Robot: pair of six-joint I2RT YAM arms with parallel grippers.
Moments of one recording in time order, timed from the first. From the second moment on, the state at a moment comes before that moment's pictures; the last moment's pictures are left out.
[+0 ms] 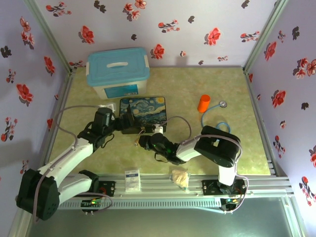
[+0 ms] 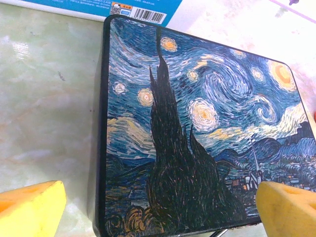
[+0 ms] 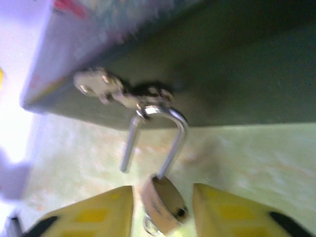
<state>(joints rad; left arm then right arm) -0.45 1.06 0.59 -0.17 -0.03 -0.55 1.13 1.86 0.68 0.64 0.20 1.05</state>
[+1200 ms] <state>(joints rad) -0.44 1.04 0.59 -0.16 -0.04 -0.52 1.18 1.92 0.99 0.10 0.29 1.02</state>
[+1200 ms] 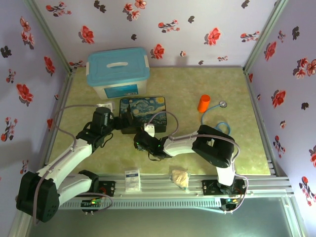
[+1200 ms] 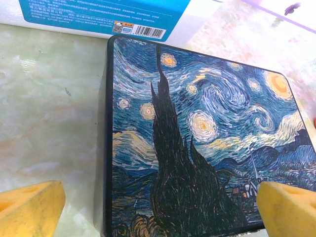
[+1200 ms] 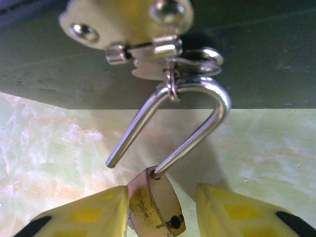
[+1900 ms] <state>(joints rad) -0.39 1.29 0.66 -0.14 -0.10 -0.41 1.15 1.95 0.73 0.71 0.21 1.17</state>
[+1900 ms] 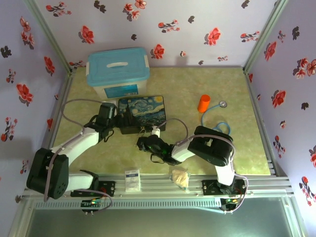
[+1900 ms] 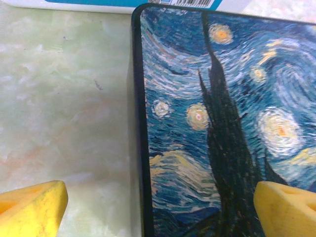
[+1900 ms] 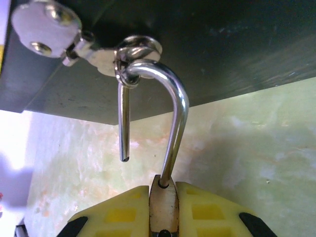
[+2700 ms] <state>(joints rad) -0.39 1.36 0.62 0.05 -0.12 -0.40 1.15 2.18 0.70 1.30 0.41 1.50</state>
